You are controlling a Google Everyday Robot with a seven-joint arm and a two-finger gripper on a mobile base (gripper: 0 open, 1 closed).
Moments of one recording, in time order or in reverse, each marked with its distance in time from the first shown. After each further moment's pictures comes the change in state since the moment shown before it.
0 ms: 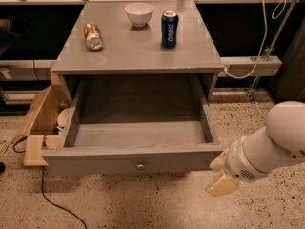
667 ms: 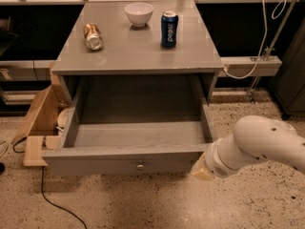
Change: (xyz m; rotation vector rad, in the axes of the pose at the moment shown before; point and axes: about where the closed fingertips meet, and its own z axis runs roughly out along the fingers) arm -0.011 -0.036 0.074 0.054 -0.025 0.003
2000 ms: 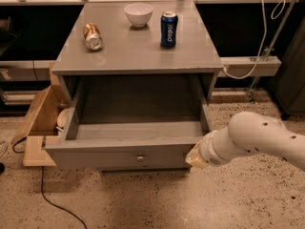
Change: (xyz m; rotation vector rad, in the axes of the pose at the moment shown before) arm -0.026 -0.040 0.022 0.069 -0.074 -0.085
